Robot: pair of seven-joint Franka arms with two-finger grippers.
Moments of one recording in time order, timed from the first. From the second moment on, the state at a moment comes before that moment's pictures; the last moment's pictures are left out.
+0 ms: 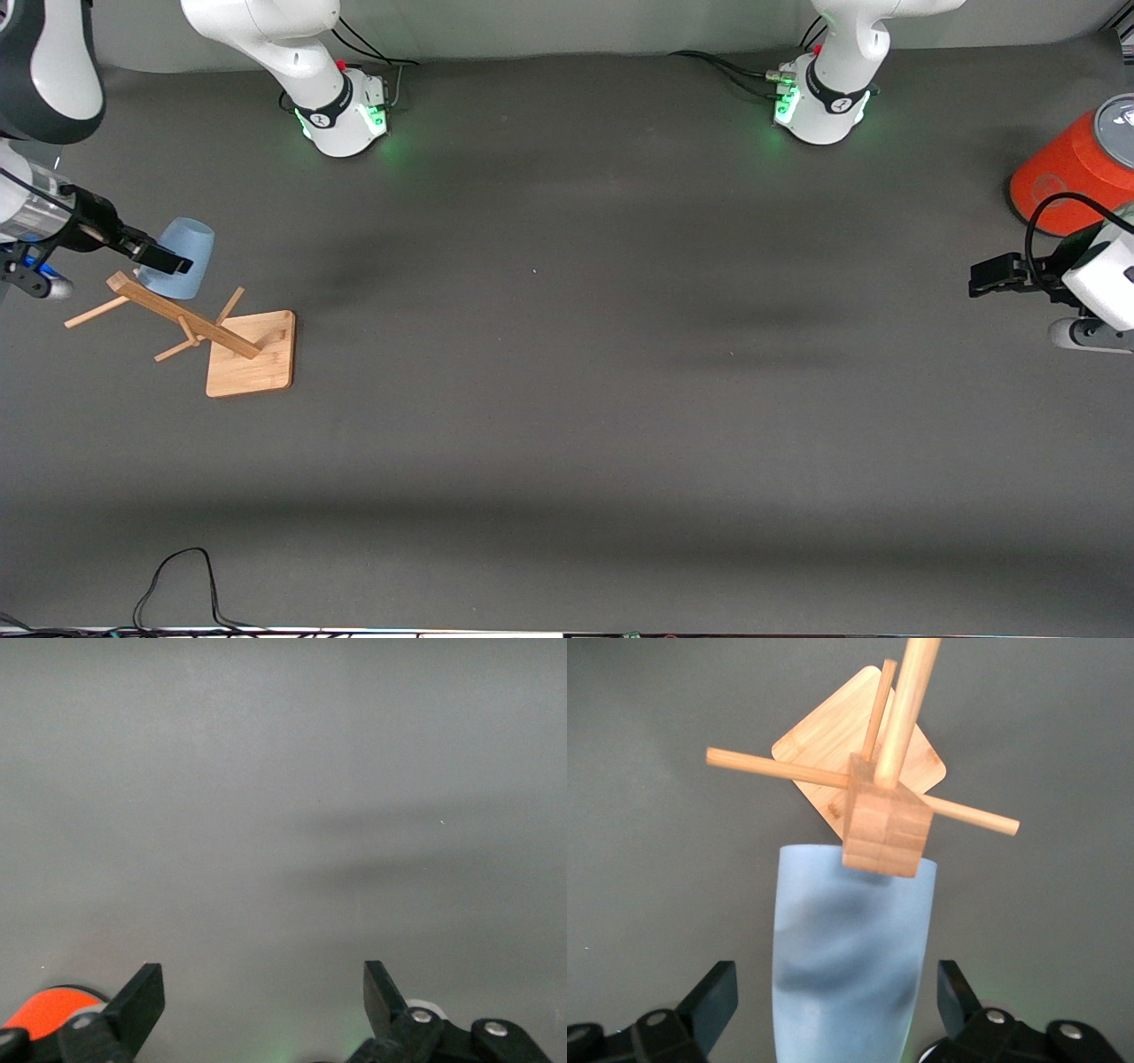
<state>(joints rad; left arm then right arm) 0.00 0.19 0.01 -1.47 0.02 1.50 0.10 0.04 -0.15 -0.19 -2.09 0.00 1.79 0.40</state>
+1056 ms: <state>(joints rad) 0.00 0.19 0.01 -1.47 0.02 1.50 0.10 0.04 -0.16 -0.21 -2.15 0.00 1.85 0.41</state>
